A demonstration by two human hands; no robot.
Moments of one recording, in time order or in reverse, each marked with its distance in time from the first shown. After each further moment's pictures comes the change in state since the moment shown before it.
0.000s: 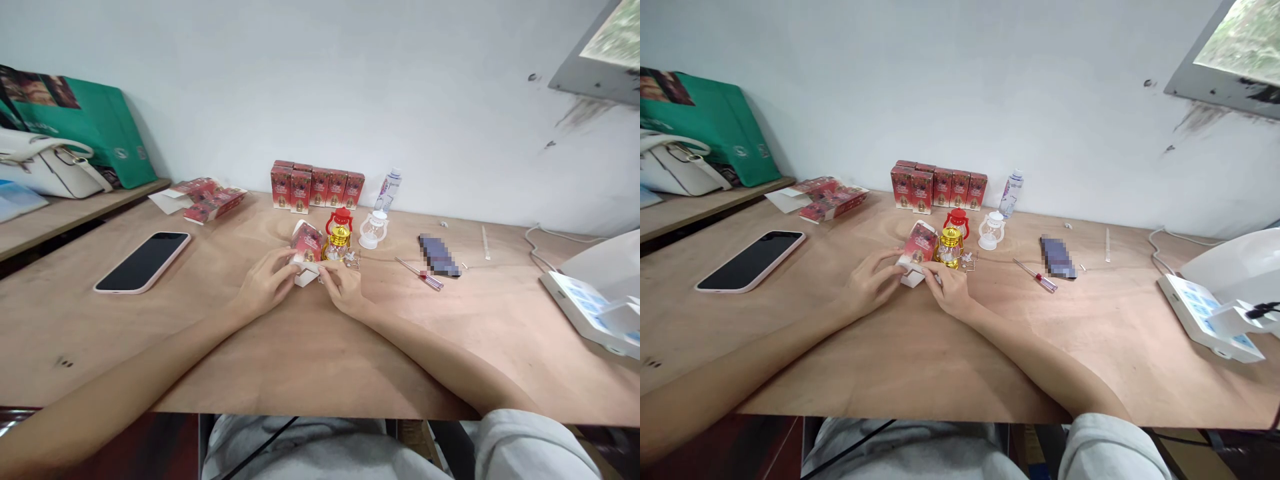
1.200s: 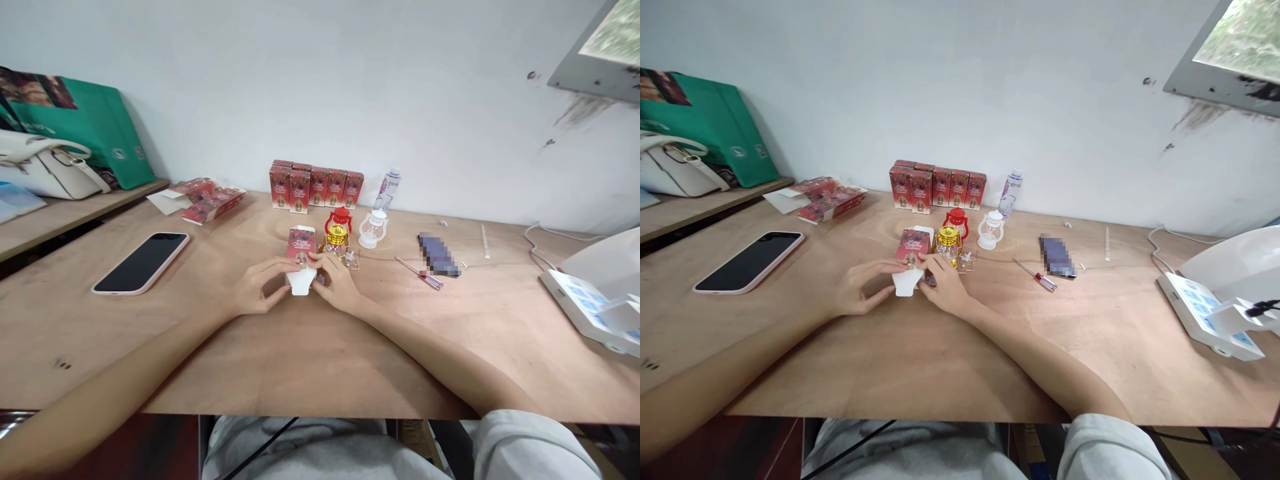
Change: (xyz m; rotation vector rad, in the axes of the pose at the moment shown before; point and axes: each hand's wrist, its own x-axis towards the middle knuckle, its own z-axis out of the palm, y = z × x) left_hand 0.005 -0.011 -0.015 -0.382 -0.131 0.093; right_hand 0.006 0.005 0.004 0.104 -0.280 0.096
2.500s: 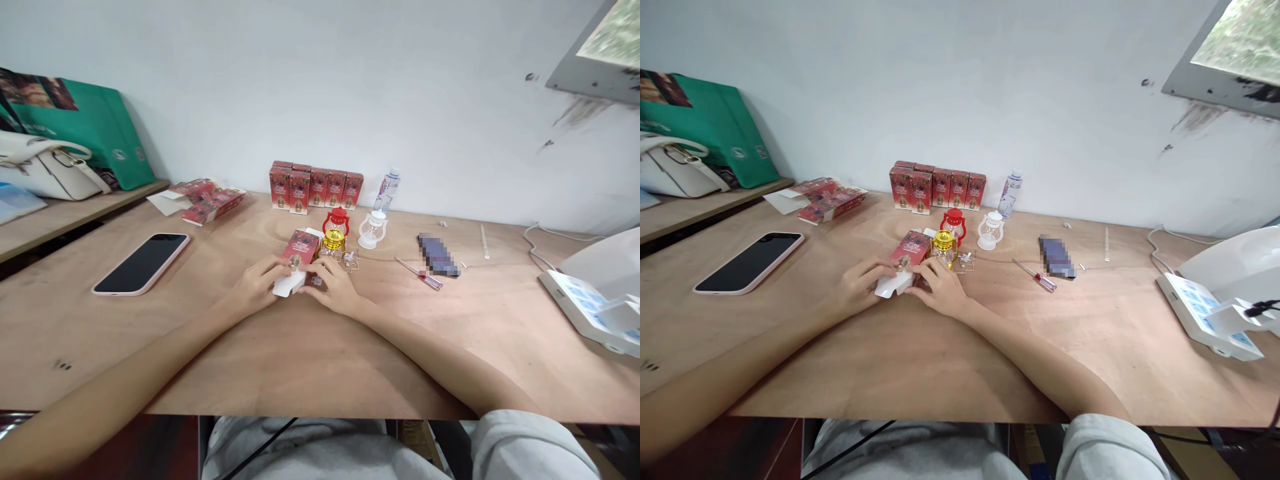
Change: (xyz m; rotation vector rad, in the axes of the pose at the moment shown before) left_hand -0.009 -0.009 0.011 0.276 0.126 0.008; right_hand -0.001 -0.007 -0.002 -0.150 -0.078 -0.073
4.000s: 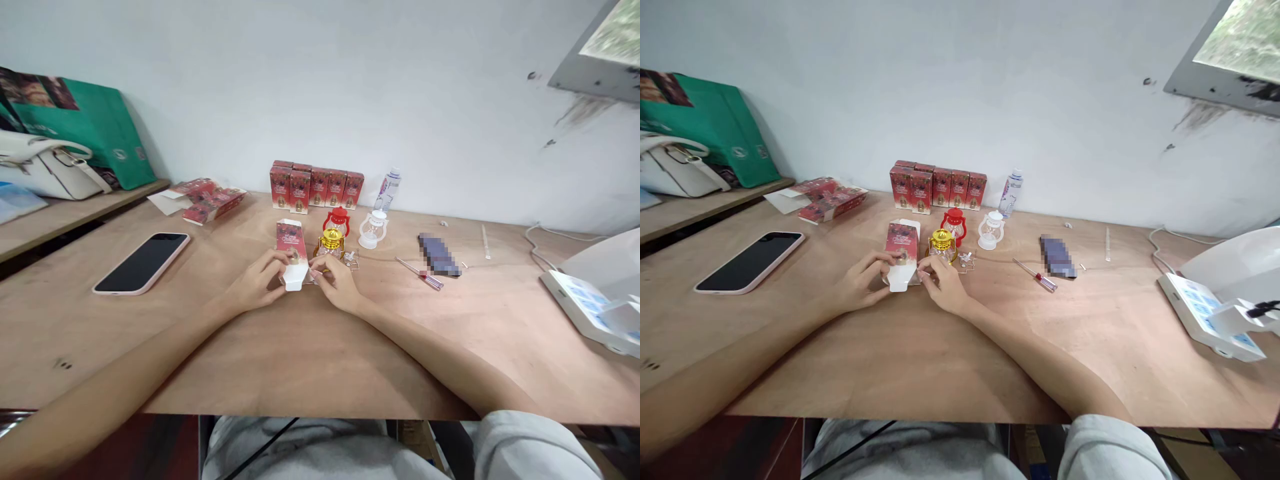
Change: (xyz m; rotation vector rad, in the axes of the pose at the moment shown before) left_hand 0.006 -0.004 -0.006 -0.102 -0.098 -0.004; right_hand 0.003 0.002 0.000 0.320 0.079 0.168
